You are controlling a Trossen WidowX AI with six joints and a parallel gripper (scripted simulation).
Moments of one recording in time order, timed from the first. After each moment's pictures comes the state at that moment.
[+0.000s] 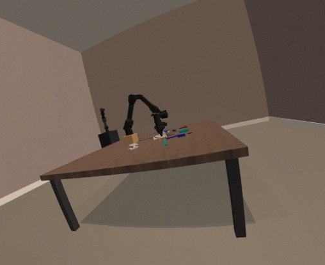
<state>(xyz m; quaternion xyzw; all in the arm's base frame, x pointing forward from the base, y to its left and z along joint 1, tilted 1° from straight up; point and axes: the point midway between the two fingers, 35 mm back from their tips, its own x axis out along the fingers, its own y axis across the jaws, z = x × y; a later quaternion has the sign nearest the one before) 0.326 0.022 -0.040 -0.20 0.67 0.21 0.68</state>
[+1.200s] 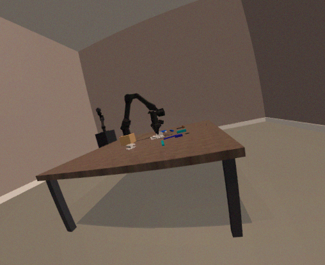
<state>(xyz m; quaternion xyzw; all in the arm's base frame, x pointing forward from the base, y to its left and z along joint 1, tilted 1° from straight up) 0.321 0.021 -0.016 -0.20 0.68 0.21 0.67</state>
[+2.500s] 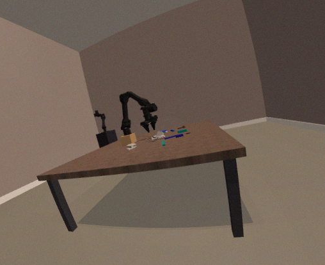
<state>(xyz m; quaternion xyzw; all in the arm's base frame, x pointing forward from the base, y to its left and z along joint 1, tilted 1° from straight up) 0.304 -0.072 0.030 0.07 0.70 -0.04 0.71</state>
